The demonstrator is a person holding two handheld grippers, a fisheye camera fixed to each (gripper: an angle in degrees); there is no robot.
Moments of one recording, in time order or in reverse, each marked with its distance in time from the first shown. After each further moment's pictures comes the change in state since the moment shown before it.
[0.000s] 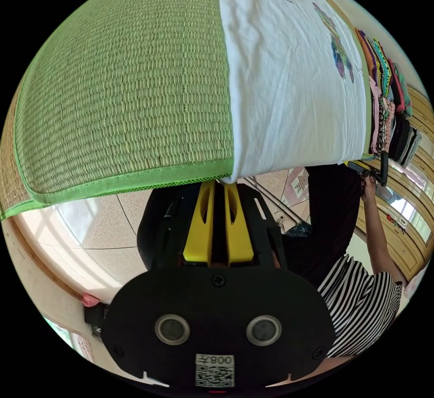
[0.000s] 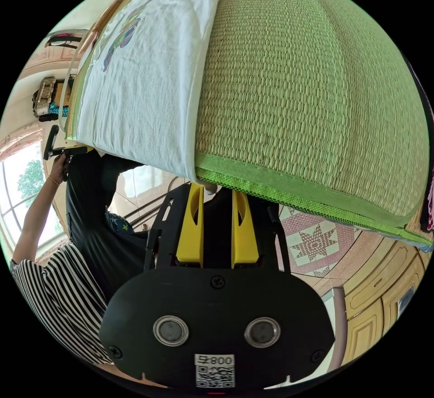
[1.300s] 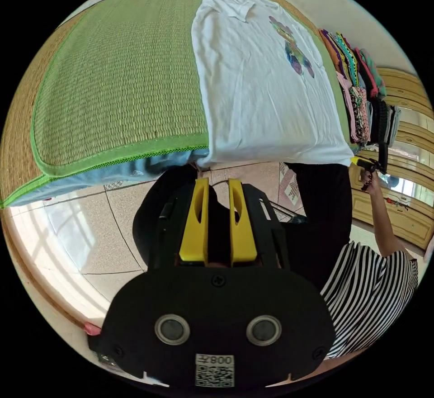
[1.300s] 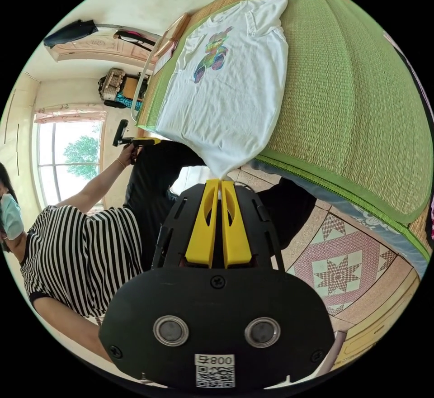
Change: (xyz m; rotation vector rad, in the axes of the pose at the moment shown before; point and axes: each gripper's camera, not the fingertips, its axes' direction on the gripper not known) left arm 0.009 0.096 -0.007 0.180 0.018 0.116; right arm 0.008 0.094 -0.049 0.116 -0.326 -0.226
